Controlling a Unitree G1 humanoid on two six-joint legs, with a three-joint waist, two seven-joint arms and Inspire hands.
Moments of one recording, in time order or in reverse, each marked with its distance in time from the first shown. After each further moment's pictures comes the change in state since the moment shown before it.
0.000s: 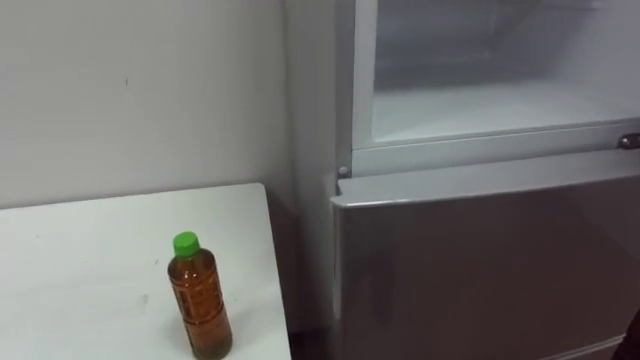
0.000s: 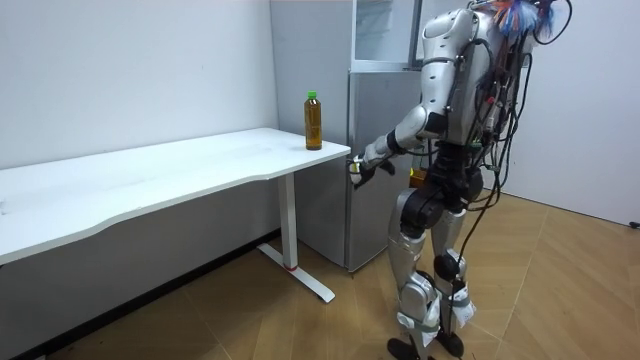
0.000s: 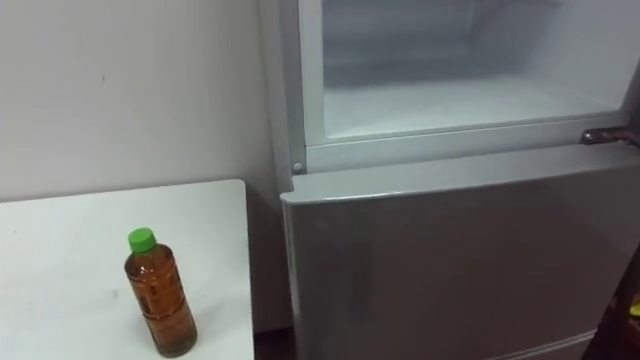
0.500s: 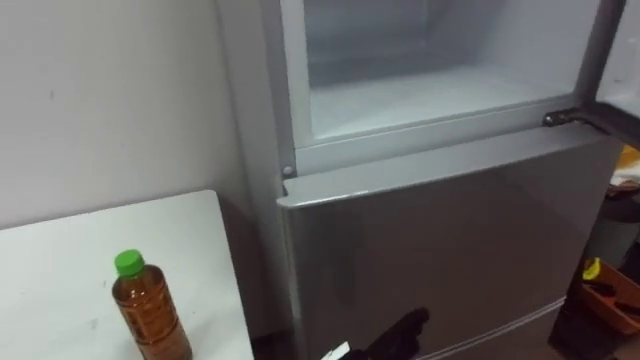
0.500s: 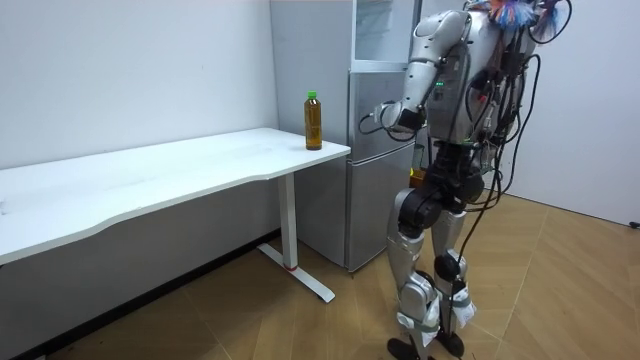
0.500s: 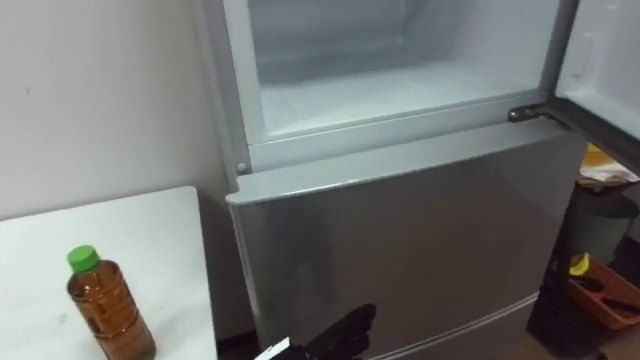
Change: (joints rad) left arm -0.131 -0.007 -0.110 -0.460 -0.249 0.090 -0.167; right arm -0.054 -0.001 -0.004 0.052 0.032 0.023 -0.013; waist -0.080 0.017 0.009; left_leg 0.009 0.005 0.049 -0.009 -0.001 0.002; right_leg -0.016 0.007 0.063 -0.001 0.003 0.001
